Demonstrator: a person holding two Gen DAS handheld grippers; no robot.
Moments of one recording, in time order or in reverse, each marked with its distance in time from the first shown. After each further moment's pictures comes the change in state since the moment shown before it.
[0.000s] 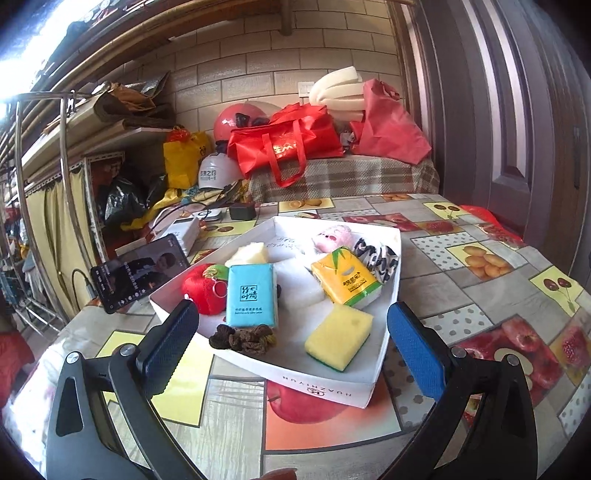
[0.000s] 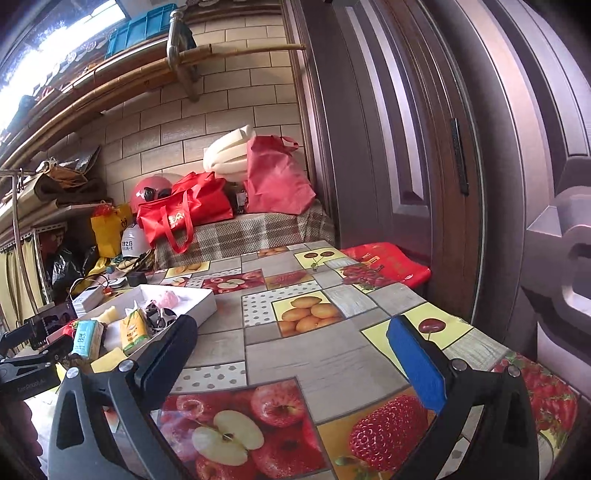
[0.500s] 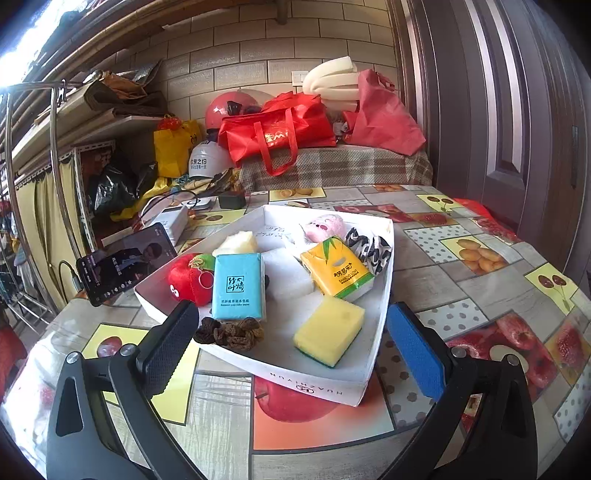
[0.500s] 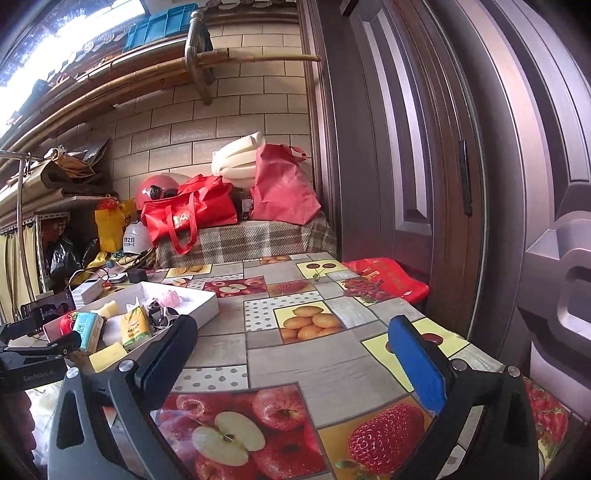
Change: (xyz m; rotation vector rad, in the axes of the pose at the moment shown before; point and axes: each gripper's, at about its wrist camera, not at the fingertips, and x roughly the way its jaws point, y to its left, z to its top) left arm 0.010 -0.002 -0.002 0.007 0.043 -0.073; right arm -0.010 0.012 -0.002 -0.063 -0.046 -0.010
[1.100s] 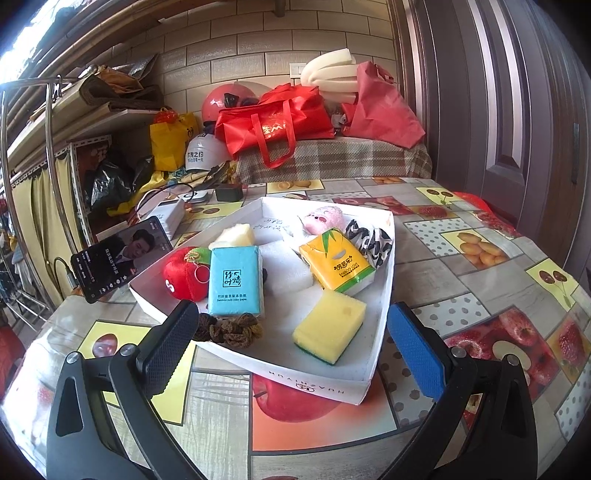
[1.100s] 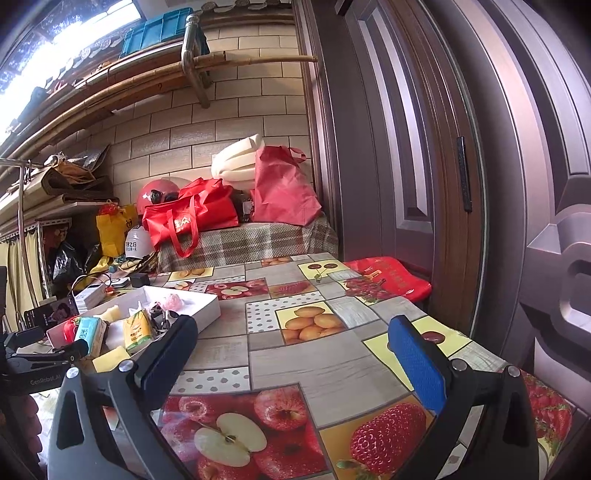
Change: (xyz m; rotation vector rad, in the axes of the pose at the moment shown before) left arm 0.006 0.001 0.001 0.003 0.022 -0.007; right arm -0.001 -0.006 0.002 0.013 -0.002 0.009
